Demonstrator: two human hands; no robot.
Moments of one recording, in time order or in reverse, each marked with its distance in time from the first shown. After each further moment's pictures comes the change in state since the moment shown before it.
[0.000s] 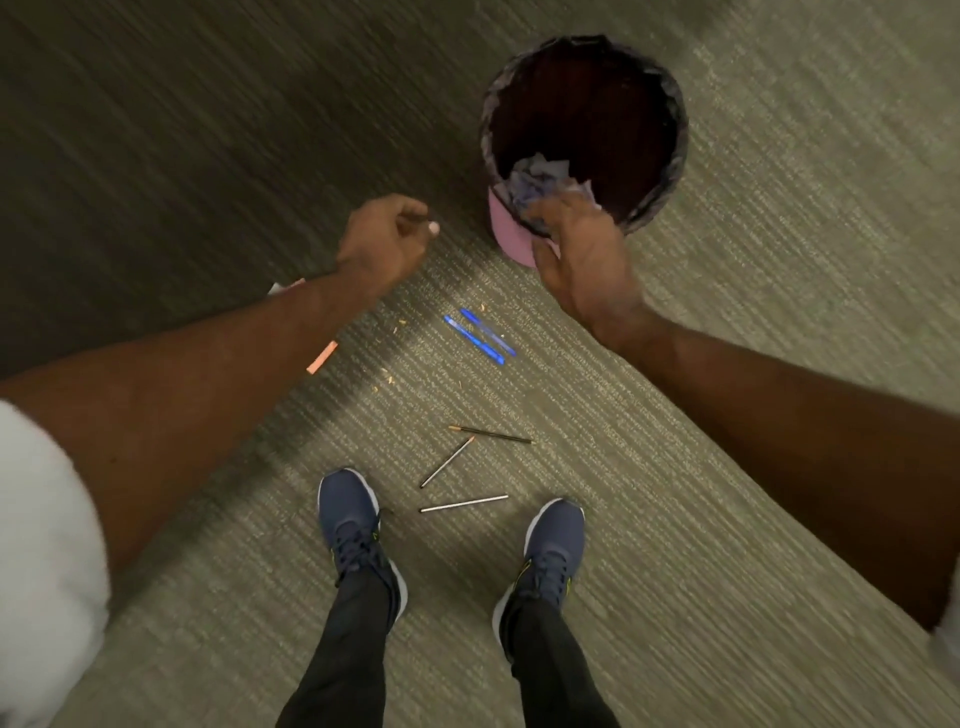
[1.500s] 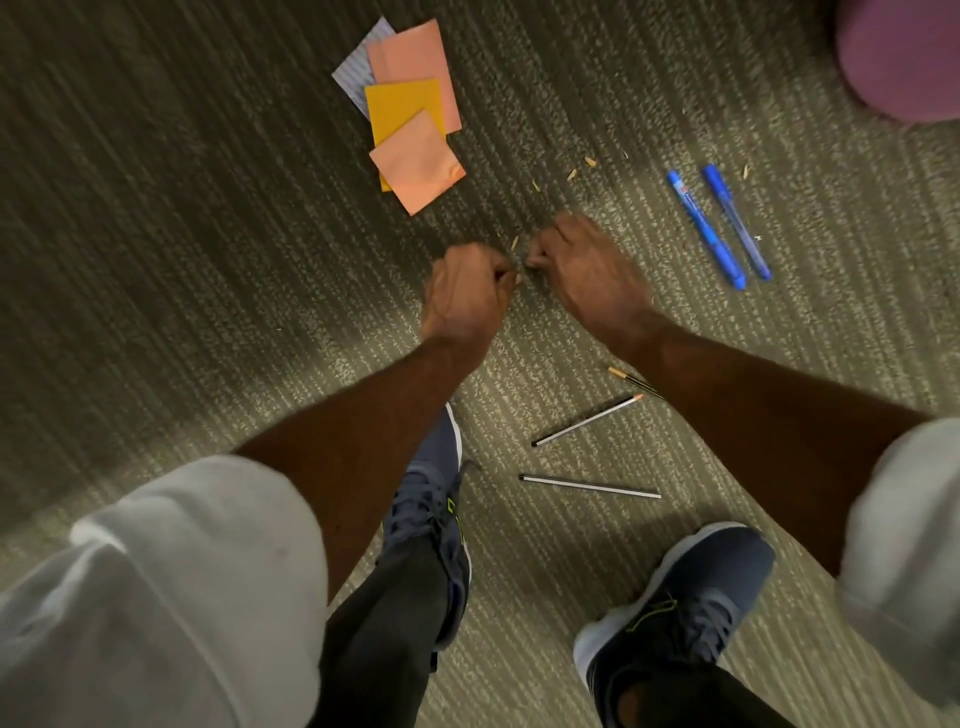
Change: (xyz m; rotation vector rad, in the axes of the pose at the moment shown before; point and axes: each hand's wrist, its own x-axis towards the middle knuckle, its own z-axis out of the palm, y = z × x) left_hand -0.051 -0.346 0.140 0.218 0.120 -0.167; right_hand -0.063 -0.001 0.414 -0.161 -0.452 -0.375
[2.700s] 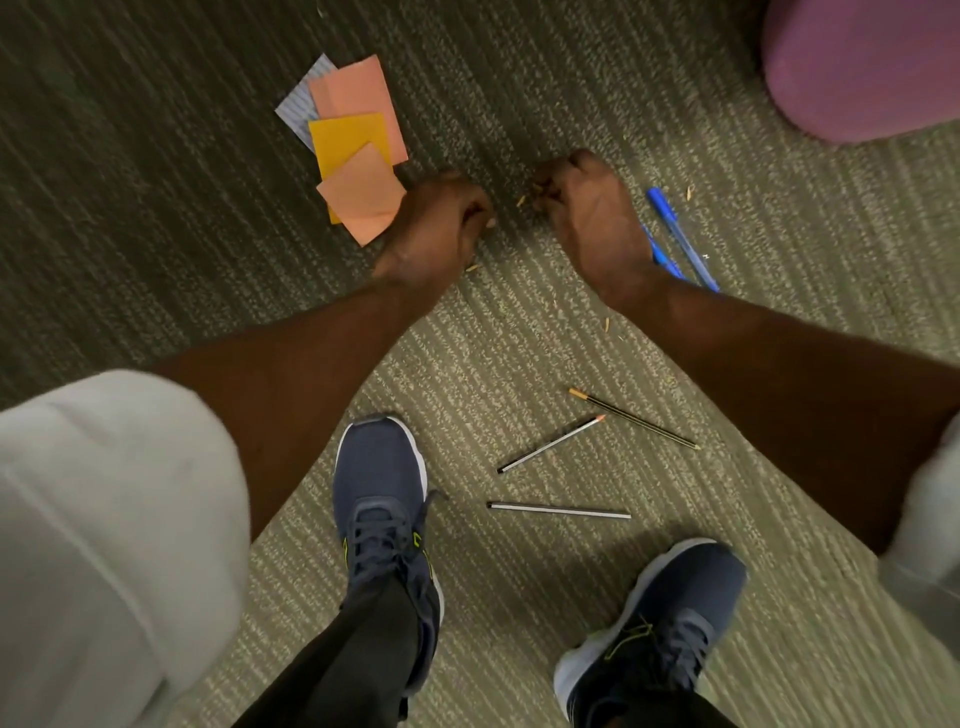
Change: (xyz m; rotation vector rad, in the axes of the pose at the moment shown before) left_hand 0.081 0.019 -0.021 0.019 0.042 0.362; right_hand 0.045 0.055 -0.041 0.116 0.218 0.215
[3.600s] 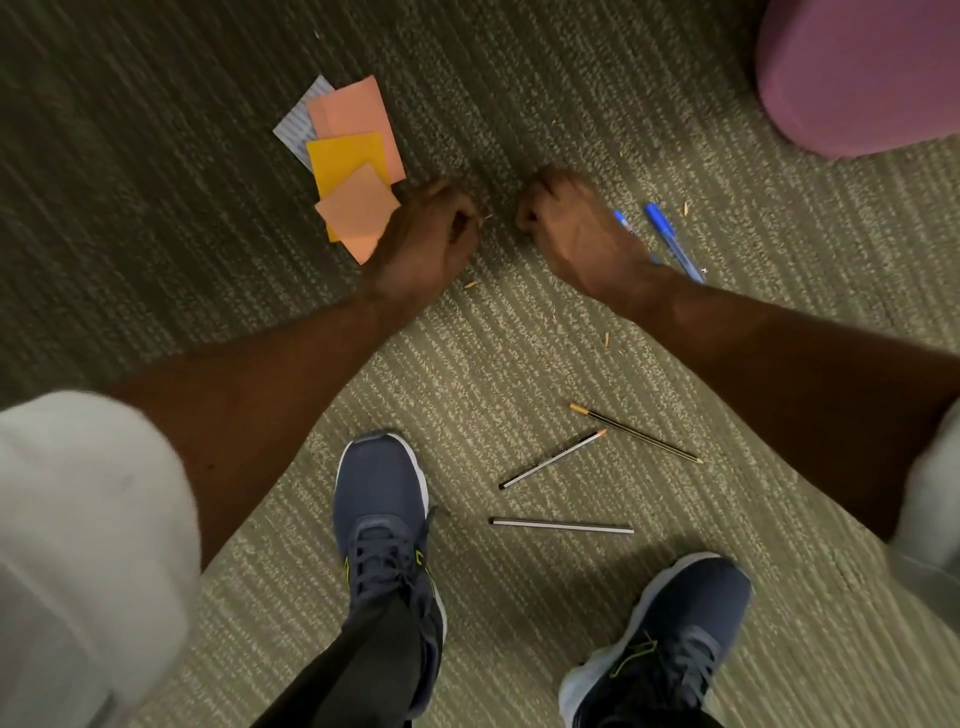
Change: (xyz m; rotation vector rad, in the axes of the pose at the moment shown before) left_hand 0.003 -0.014 -0.002 0.026 -0.029 0.039; right_hand 0.010 0.010 0.009 -0.221 -0.096 -0.331
